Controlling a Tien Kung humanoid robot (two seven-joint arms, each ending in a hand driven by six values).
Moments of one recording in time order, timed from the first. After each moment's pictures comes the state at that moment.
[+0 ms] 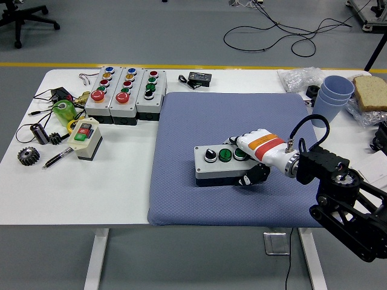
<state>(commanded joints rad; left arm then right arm) -0.04 0.00 -0.96 -0.18 1.44 0.22 0.13 0.60 -0.28 0.75 1.28 -2.16 0.09 -0.04</state>
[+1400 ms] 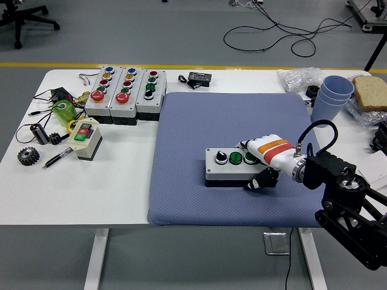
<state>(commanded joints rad) -0.03 0.00 -0.98 -0.18 1.47 0.22 0.14 0.53 -0.28 0.82 1.31 -2.20 0.14 -0.09</state>
